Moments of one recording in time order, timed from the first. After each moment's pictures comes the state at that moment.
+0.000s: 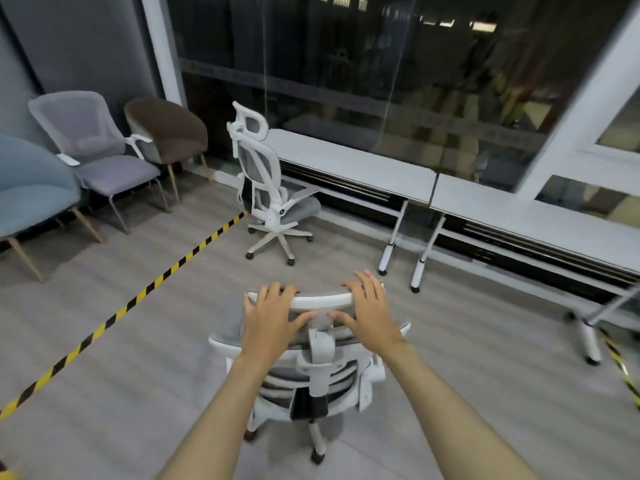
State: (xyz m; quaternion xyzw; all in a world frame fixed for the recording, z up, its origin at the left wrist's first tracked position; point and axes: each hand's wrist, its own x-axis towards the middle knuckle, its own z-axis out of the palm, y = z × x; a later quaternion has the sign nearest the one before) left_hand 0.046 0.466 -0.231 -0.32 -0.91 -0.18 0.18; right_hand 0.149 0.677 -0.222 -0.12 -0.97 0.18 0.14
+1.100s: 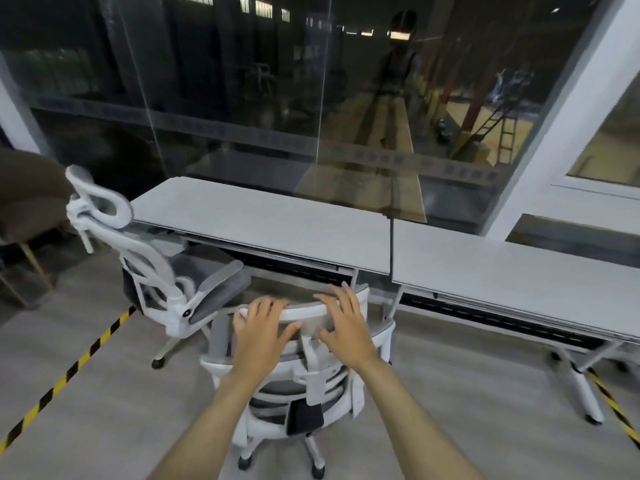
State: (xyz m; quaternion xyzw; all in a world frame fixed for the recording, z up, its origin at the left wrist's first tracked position) left_hand -0.380 0.978 -0.233 -0.40 -0.88 -0.22 0.11; right_hand -0.248 1.141 -0.217 -0.20 -0.93 0.24 0.17
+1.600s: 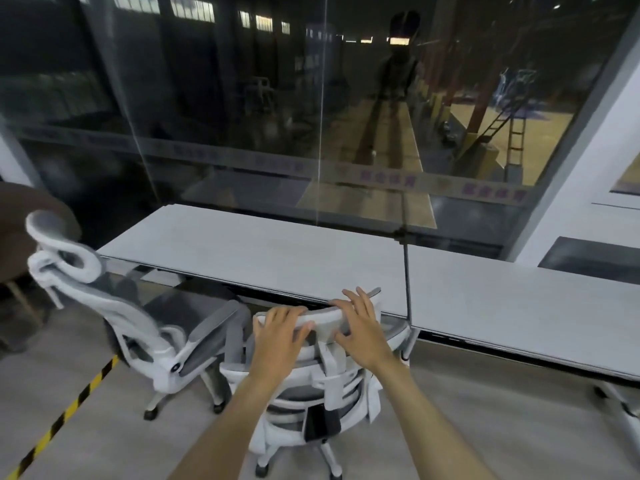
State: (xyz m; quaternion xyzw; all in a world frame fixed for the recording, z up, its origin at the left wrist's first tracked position) left_hand -0.511 1.139 -0.222 -0.42 -0.87 -0.27 0.05; right_hand -0.378 1.306 -0.210 -0.22 -0.93 0.26 0.15
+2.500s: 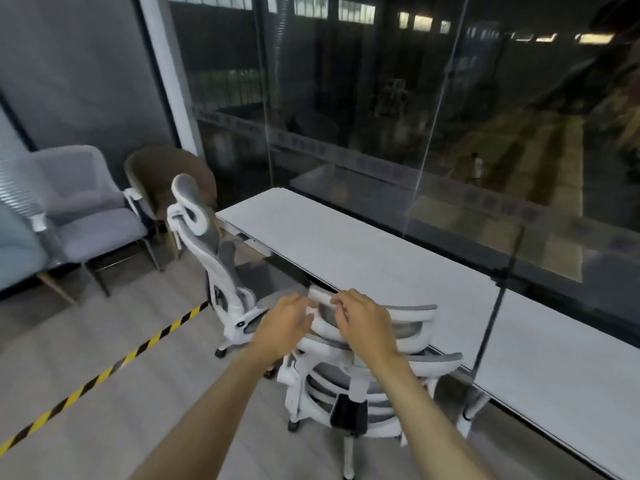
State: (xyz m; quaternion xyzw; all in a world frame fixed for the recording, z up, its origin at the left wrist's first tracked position) left_hand -0.524 1.124 -0.189 -0.34 -0.90 -0.28 0.02; right_hand -0.433 1.306 -0.152 -0.02 -0.96 0.18 0.23
